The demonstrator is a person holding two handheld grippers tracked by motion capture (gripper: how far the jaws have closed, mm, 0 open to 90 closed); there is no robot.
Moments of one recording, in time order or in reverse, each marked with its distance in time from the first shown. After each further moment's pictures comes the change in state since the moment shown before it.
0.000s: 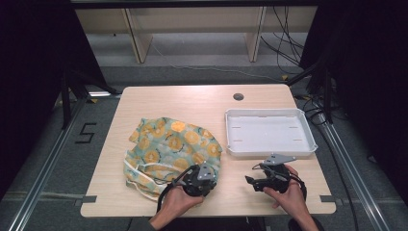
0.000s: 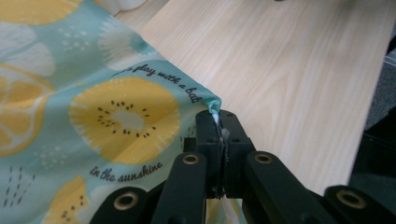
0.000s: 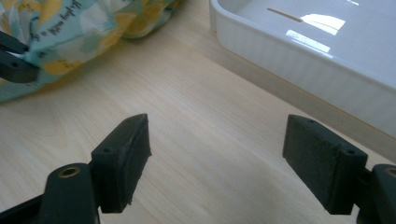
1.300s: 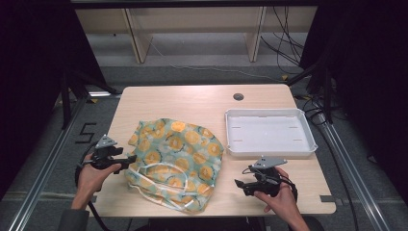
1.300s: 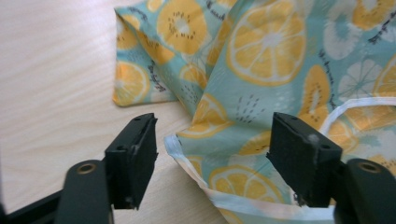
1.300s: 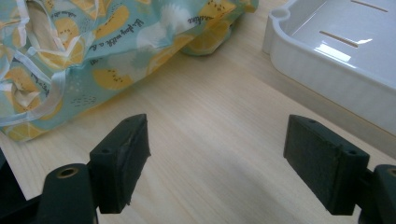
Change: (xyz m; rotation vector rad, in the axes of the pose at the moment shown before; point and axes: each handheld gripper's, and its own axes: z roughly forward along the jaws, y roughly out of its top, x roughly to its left) left arm 0.189 -0.142 -0.146 -0.101 0.287 -0.391; right arm 0.030 0.010 0.004 -0.020 0.070 -0.041
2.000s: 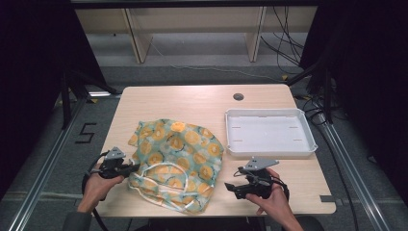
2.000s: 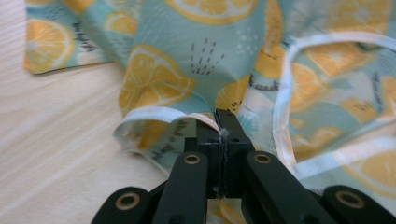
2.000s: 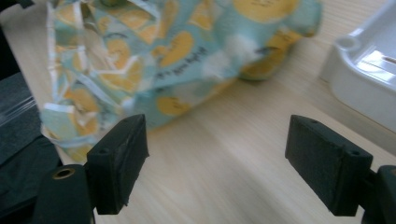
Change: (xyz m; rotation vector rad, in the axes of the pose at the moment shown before) left arm -0.029 -0.027 0.013 0.030 -0.100 0.085; right arm 0.026 0.014 0.008 -0.030 0.098 -0.019
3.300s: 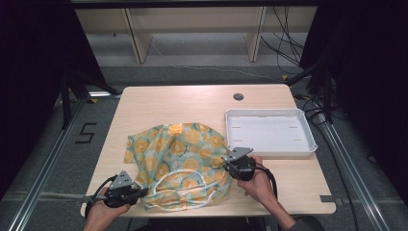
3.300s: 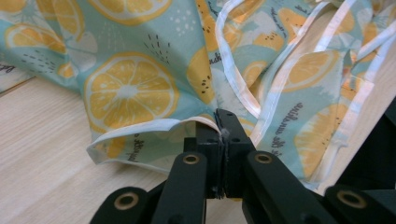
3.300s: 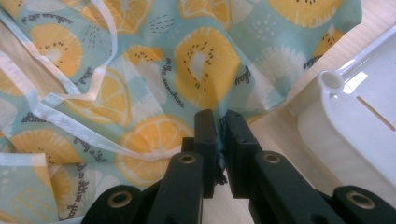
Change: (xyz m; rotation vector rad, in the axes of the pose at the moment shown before) left arm -0.074 -0.027 -0.020 0.014 -0.069 0.046; right arm -0.014 0.030 0.046 0.146 -0.144 -0.215
